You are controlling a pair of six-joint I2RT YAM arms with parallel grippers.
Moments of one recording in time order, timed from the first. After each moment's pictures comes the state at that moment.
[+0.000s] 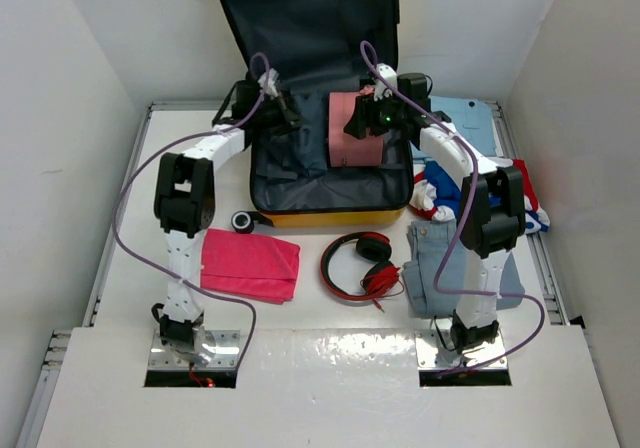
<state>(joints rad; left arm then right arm) -0.22 2.26 1.83 0.07 0.63 -0.72 0.23 2.03 1.64 -0.16 -0.48 0.03</state>
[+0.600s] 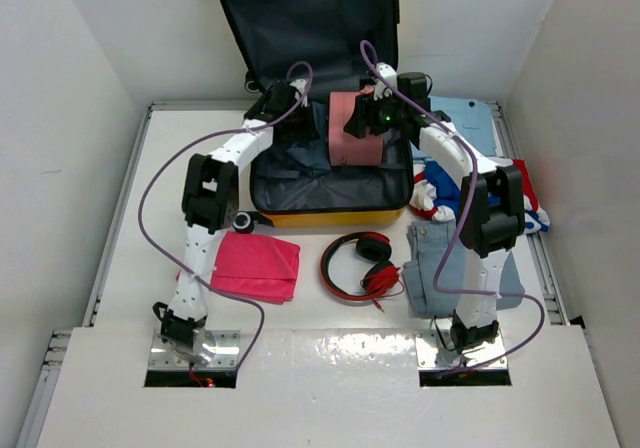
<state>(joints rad) -0.33 2.44 2.12 -0.33 0.22 -0.31 0.23 2.03 1.65 -0.16 -0.48 0.03</state>
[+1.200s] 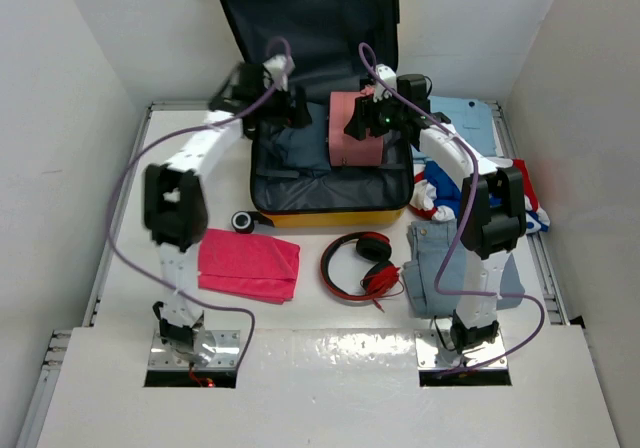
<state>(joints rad) -0.27 2.18 1.94 -0.36 0.33 -0.17 0.23 2.02 1.63 -0.15 -0.47 0.01</state>
